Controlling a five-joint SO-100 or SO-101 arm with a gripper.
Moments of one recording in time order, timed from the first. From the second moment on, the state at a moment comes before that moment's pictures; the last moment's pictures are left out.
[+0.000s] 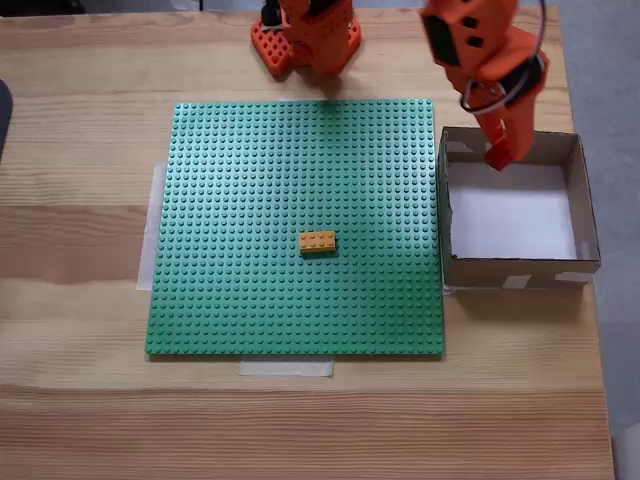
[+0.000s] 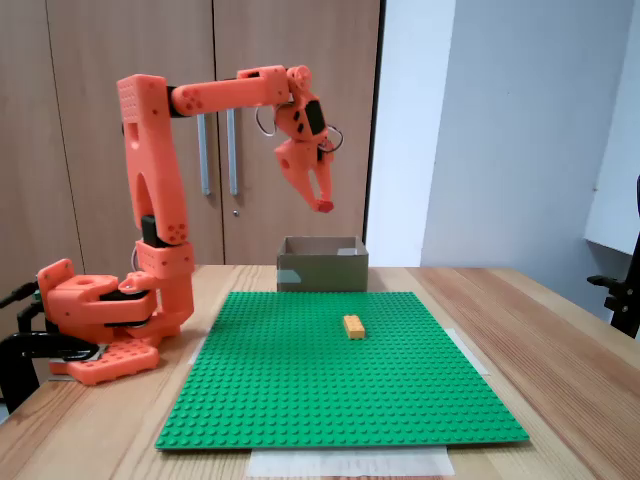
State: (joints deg) arm -44.0 90.9 75.5 78.5 3.9
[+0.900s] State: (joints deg) arm -49.7 65.7 61.6 81.6 4.7
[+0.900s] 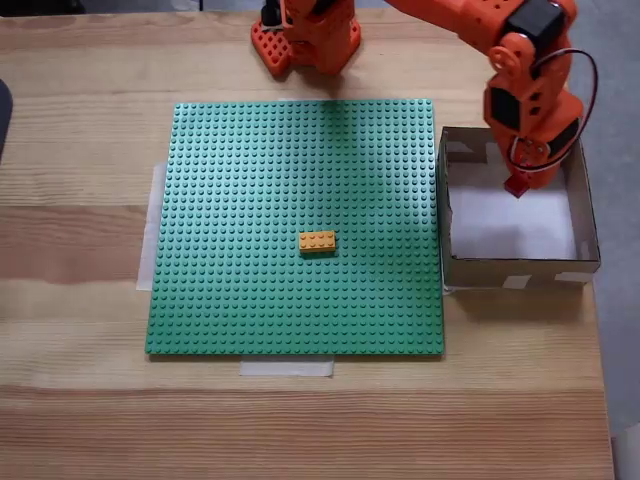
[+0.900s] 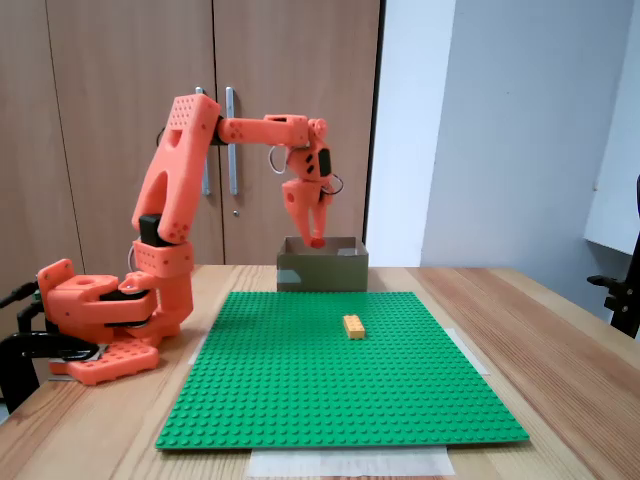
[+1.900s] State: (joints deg) arm -47.5 60.6 69.7 66.4 0.3
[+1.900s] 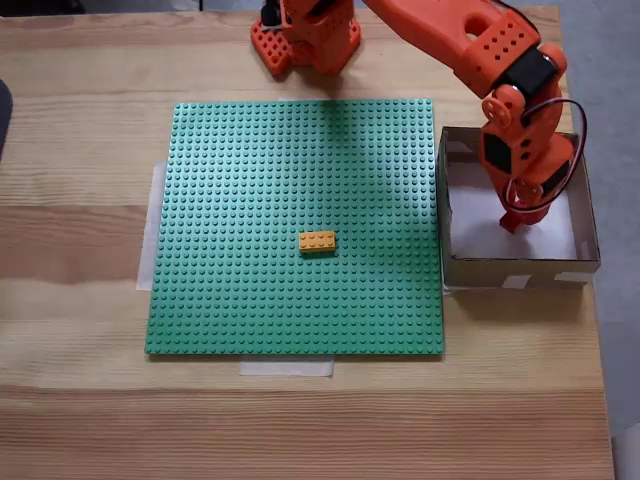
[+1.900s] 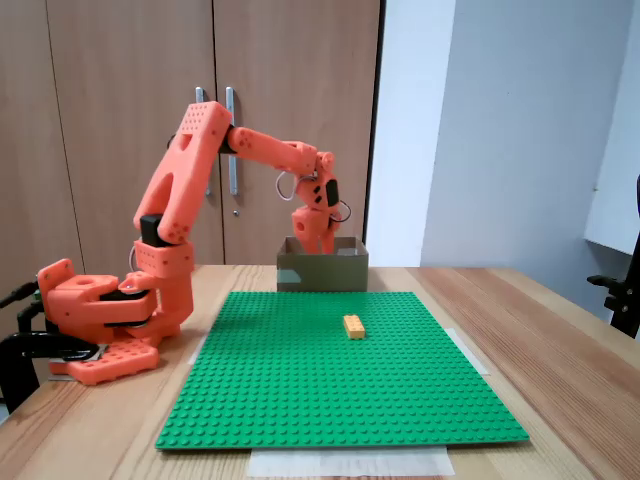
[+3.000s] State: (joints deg) arm -48.8 57.7 68.8 64.7 -2.1
